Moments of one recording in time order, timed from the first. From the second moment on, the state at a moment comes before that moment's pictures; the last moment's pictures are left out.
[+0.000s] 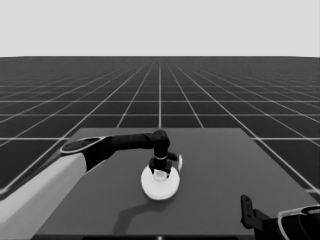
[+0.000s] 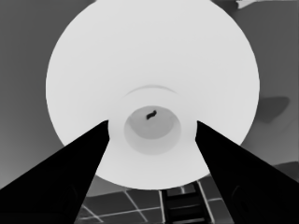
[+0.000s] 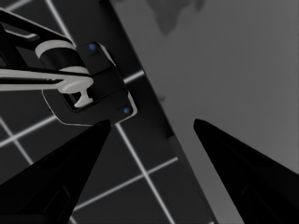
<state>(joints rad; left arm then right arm) 0.08 3.08 -1.73 0.24 1.52 -1.07 -0.35 1.76 -0.39 -0.70 -1.18 0.32</state>
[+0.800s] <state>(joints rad) 0.08 3.08 -1.73 0.24 1.52 -0.93 -0.35 1.76 -0.39 -0.70 -1.18 0.32</state>
